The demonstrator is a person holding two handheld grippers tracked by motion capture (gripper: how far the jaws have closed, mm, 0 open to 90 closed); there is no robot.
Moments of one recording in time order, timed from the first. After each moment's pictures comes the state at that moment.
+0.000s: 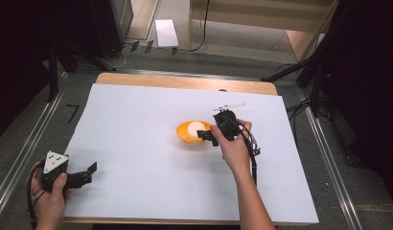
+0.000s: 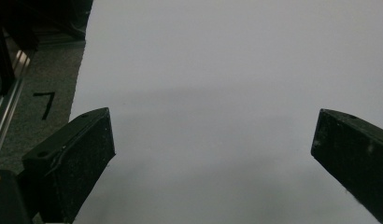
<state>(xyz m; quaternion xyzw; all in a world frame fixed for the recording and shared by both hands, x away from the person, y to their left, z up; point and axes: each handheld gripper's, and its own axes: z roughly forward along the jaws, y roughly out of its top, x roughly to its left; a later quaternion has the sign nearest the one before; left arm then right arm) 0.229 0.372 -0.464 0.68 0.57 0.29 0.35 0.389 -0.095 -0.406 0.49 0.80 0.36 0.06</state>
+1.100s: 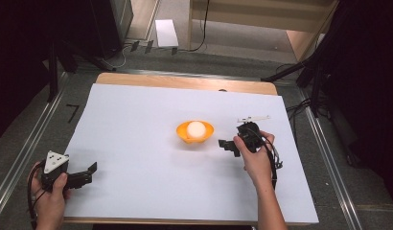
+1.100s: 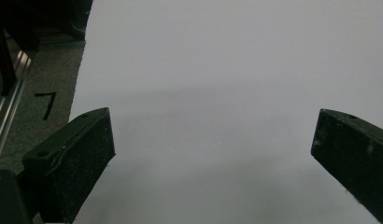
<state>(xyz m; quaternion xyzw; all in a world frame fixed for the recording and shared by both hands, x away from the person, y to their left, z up) 0.230 0.371 -0.464 0.69 0.57 0.29 0.35 0.365 -0.162 -0.426 0.51 0.78 0.35 0.07</state>
